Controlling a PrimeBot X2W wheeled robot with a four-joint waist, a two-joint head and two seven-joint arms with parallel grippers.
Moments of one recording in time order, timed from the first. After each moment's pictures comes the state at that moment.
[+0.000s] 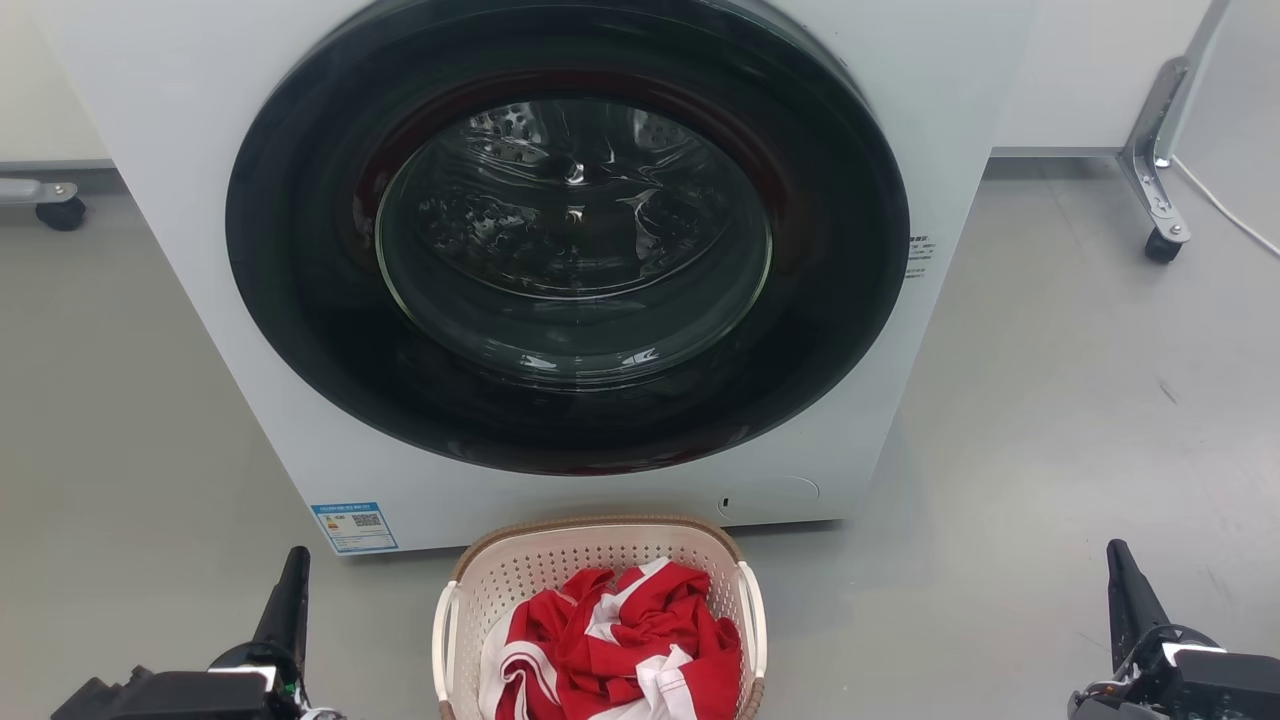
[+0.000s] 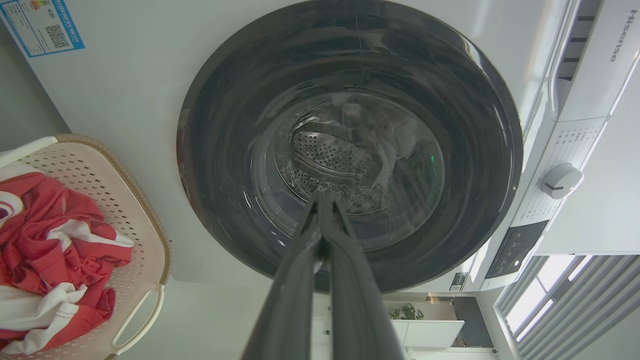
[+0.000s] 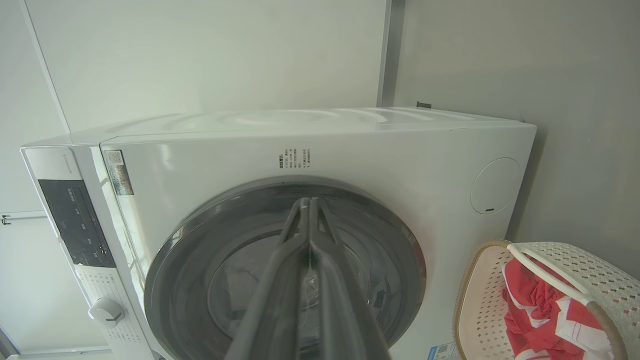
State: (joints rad) left arm -0.08 0.04 0.09 0.30 -1.60 -0.12 0.11; right arm -0.09 -0.04 -0.13 0.30 1.60 0.12 0.11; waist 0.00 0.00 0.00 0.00
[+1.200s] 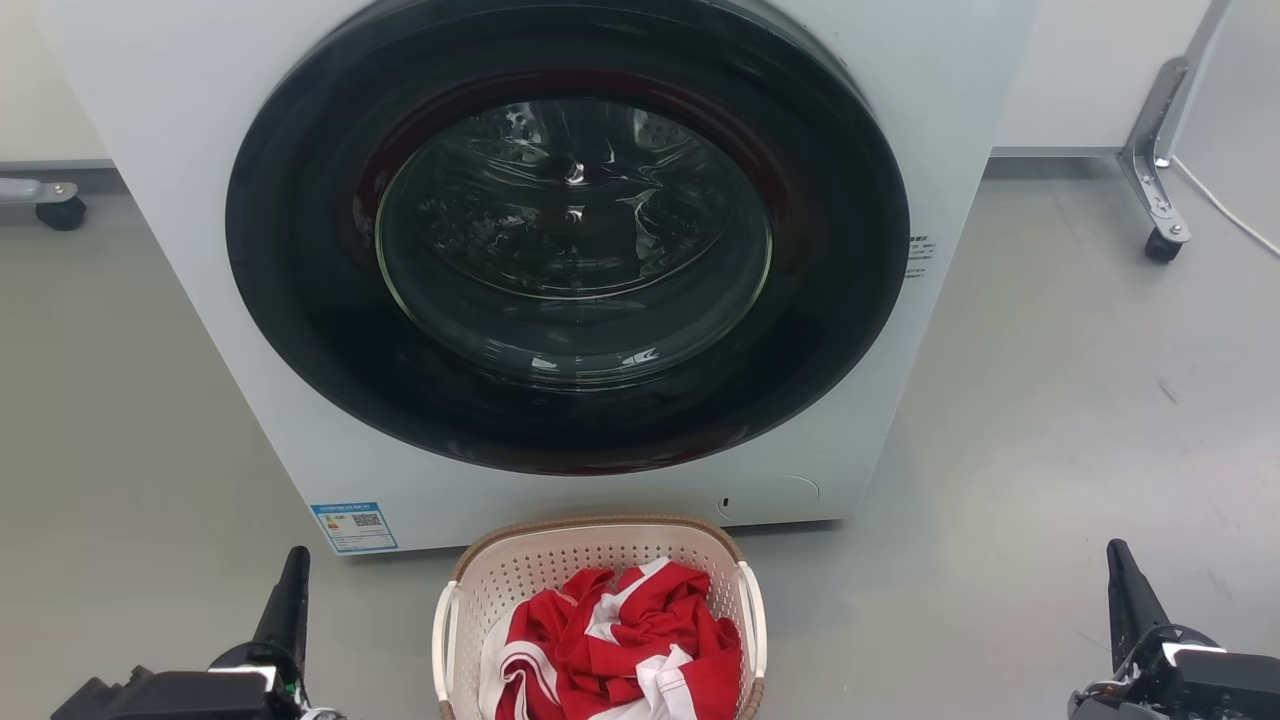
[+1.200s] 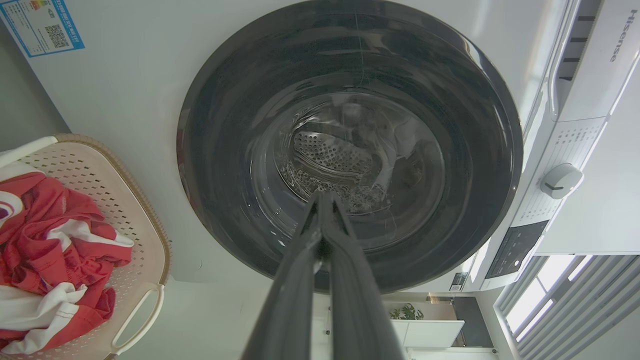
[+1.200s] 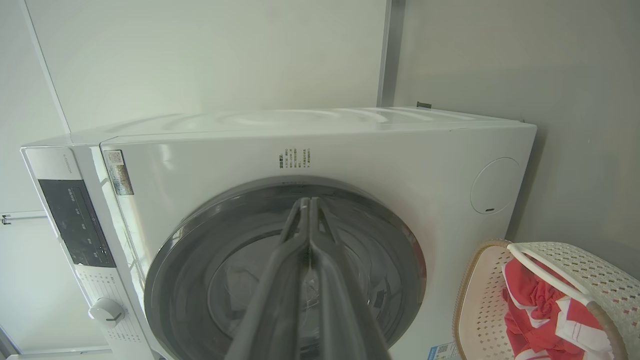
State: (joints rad) left arm -0.08 0.04 0.09 0.30 -1.60 -0.12 0.11; right arm -0.09 -0.04 -0.13 0.30 1.60 0.12 0.11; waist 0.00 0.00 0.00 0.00
